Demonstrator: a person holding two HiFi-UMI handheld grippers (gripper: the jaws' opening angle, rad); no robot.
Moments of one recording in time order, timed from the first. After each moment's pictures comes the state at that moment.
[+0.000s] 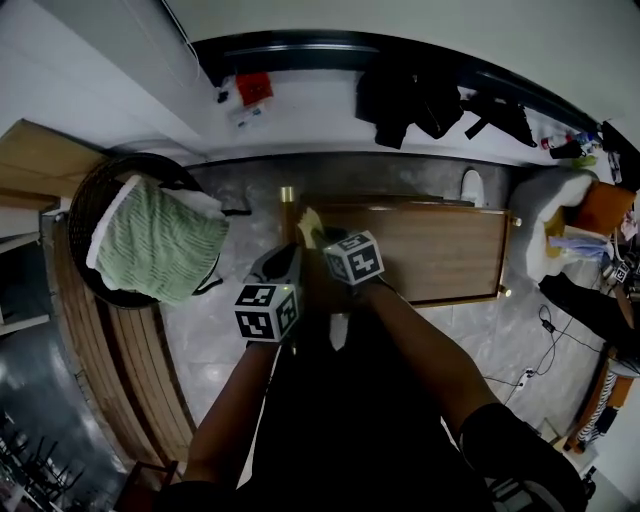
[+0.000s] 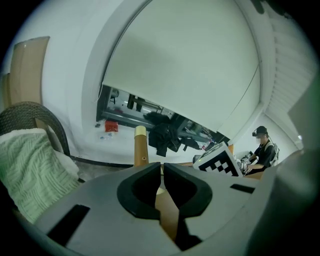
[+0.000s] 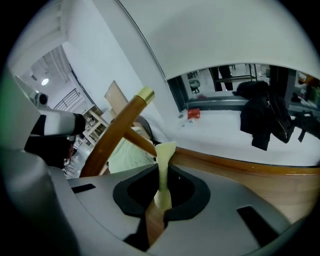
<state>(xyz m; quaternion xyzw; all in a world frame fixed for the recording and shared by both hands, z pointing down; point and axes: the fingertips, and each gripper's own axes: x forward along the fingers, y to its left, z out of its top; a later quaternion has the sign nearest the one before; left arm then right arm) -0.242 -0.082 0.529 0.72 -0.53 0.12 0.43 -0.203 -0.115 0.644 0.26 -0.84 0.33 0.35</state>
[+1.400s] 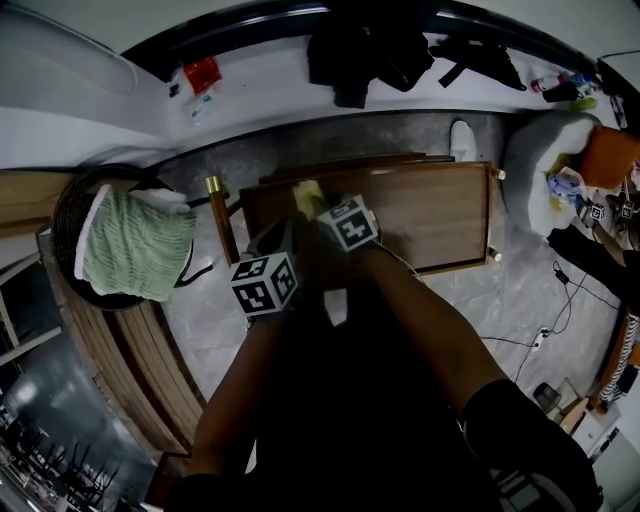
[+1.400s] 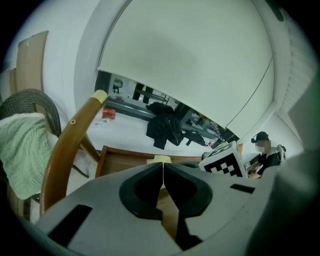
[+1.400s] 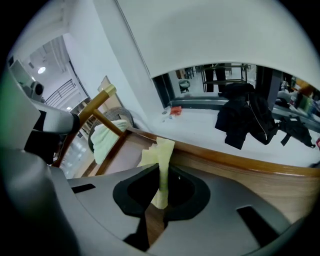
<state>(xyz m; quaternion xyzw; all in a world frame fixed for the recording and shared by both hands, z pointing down) -0.141 -0.104 0.572 0.68 -0.55 0.14 0.46 -0.084 -0.149 0.677 0.28 -0.83 0.30 0.38</state>
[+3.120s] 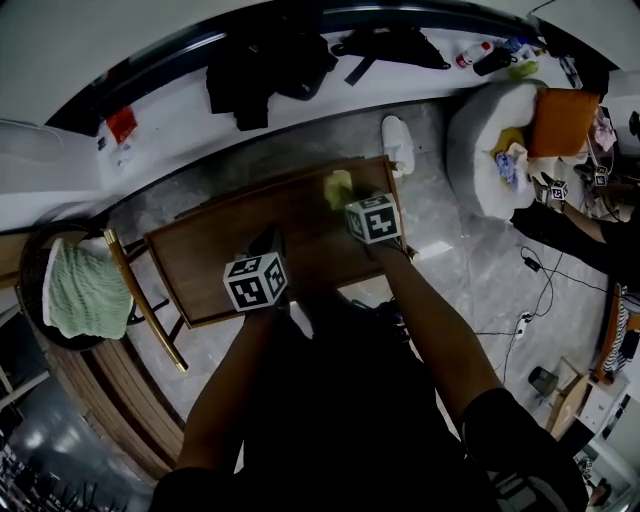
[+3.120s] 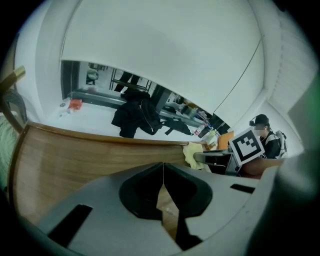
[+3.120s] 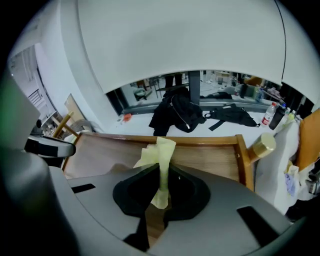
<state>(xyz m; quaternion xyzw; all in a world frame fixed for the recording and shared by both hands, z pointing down) 0.089 -0.139 0.607 0.72 -0.50 0.17 0.45 0.258 -0.212 0.657 0.45 -0.76 0.31 0.36</state>
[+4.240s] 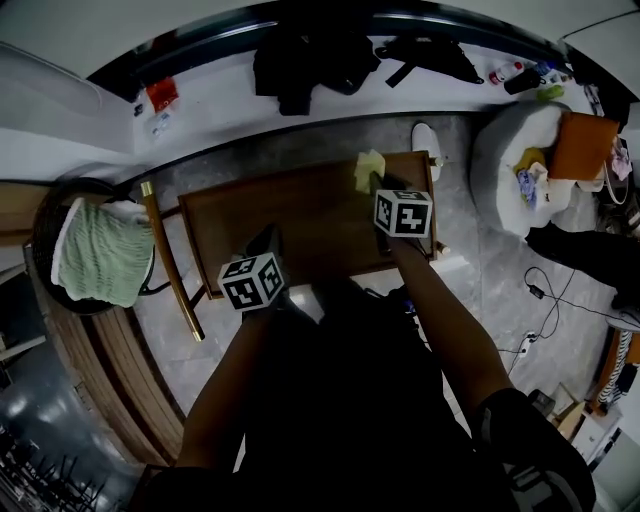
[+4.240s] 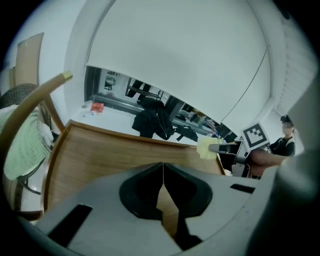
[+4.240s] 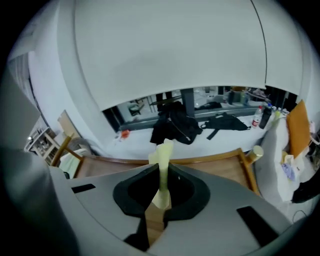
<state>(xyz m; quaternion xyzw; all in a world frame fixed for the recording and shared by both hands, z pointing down) -0.004 -0.090 0.583 0.69 -0.55 0.14 0.45 0.218 -0.212 0.592 0.52 -0.74 0.32 0.29</state>
